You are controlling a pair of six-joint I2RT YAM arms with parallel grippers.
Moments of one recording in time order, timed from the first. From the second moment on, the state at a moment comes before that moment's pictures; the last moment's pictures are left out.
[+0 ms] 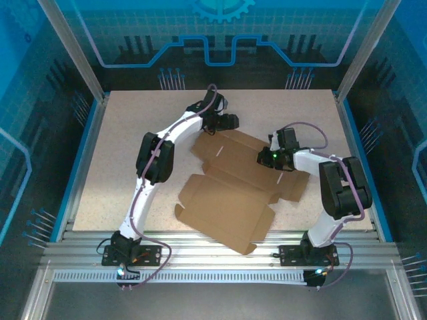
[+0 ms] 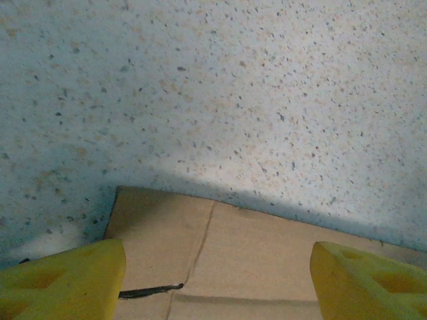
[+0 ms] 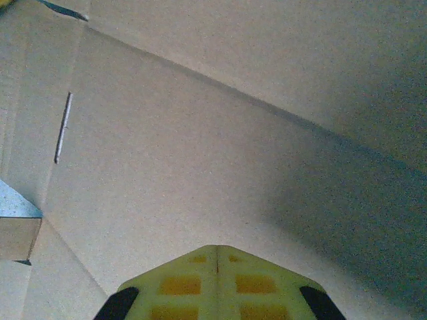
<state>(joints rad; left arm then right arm) -0.43 2.49 2.16 -0.56 0.27 -0.51 0.18 1.71 0.88 -0.16 -0.39 0.48</state>
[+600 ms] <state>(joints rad) -0.45 2.52 2.17 -0.56 0.10 -0.46 0.18 1.75 0.88 -0.17 -0.39 0.48</state>
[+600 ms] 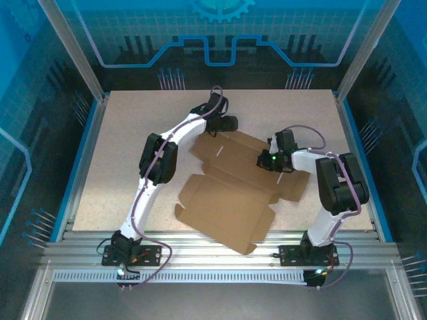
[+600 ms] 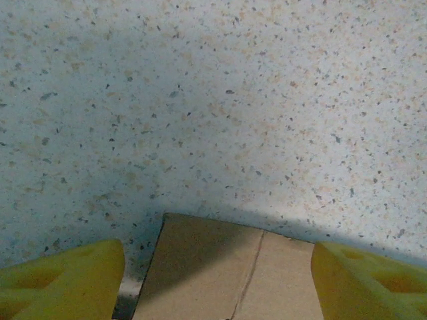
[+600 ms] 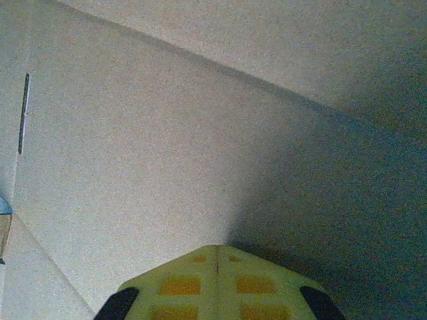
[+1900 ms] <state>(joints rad) -0.52 2.43 2.08 -0.44 0.28 -0.46 0.18 1.77 0.88 -0.16 -0.40 0.48</state>
